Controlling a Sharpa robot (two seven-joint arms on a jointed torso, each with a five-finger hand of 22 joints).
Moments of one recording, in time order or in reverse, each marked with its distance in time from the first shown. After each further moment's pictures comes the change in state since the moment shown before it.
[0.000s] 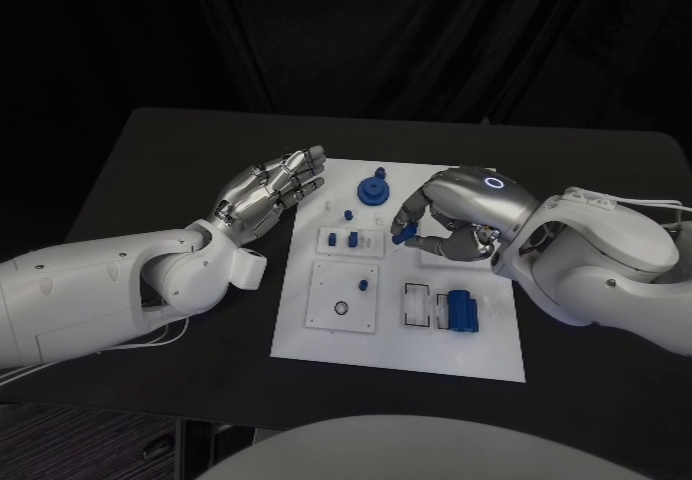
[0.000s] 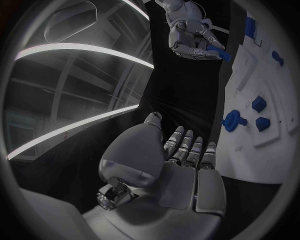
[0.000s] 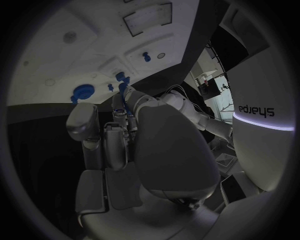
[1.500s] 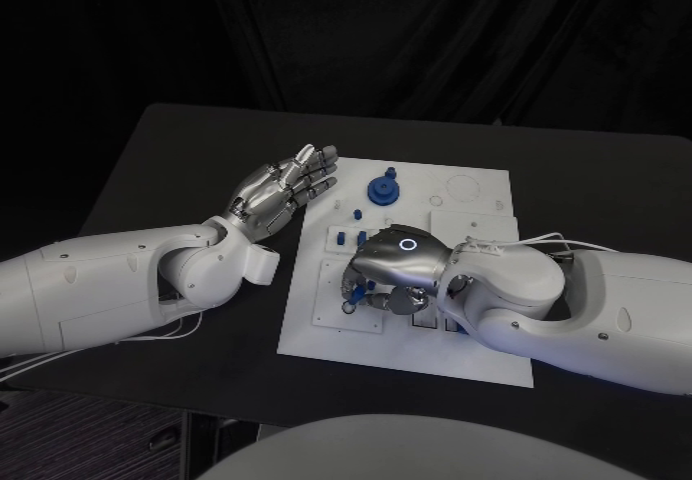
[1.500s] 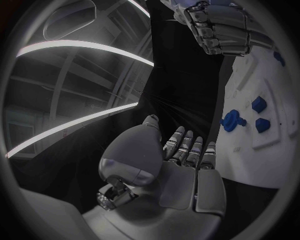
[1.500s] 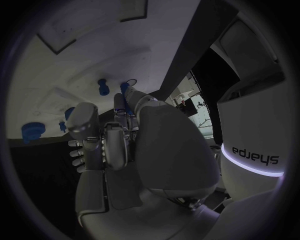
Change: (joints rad) left arm -0.004 0.015 0.000 -0.010 0.028 0.001 0.000; left_hand -0.054 0.017 -0.032 0.034 -0.054 -0.005 0.016 0.000 0.001 -0.013 -0.013 0.010 0.000 -0.004 -0.004 0.004 0.000 0.000 0.000 0.000 0.000 0.000; right arm -0.129 0.254 0.000 -0.116 -0.176 0.154 0.069; right_hand -0.018 -0.004 -0.003 -0.003 0.016 -0.002 0.002 -0.014 0.000 0.031 -0.023 -0.016 0.008 0.000 0.000 -0.005 0.000 0.000 -0.003 -0.003 -0.005 0.000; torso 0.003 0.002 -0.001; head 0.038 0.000
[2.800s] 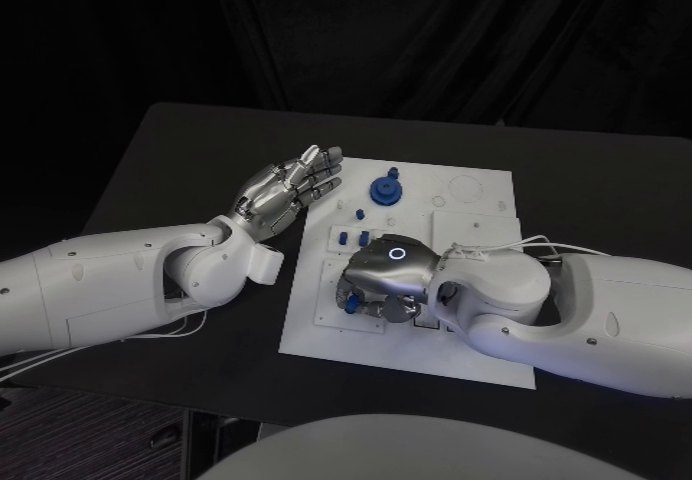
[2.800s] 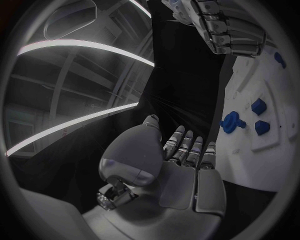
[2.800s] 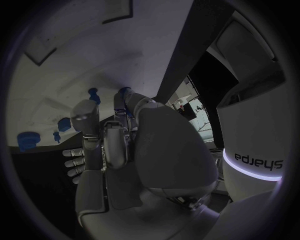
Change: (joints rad) left arm -0.002 0.011 0.000 -0.008 0.001 0.011 0.000; left_hand 0.008 0.000 0.000 0.000 0.004 0.017 0.003 0.004 0.002 -0.003 -0.003 0.000 0.000 0.000 0.000 0.008 0.000 0.000 0.000 0.000 0.000 0.000; right arm -0.009 0.034 0.001 -0.006 -0.007 0.075 -0.026; right_hand 0.002 0.018 -0.008 -0.025 0.000 -0.060 0.015 -0.039 0.033 -0.017 0.009 -0.009 0.025 0.000 0.000 -0.028 0.000 0.000 -0.037 0.006 -0.083 0.000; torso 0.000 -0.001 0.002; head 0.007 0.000
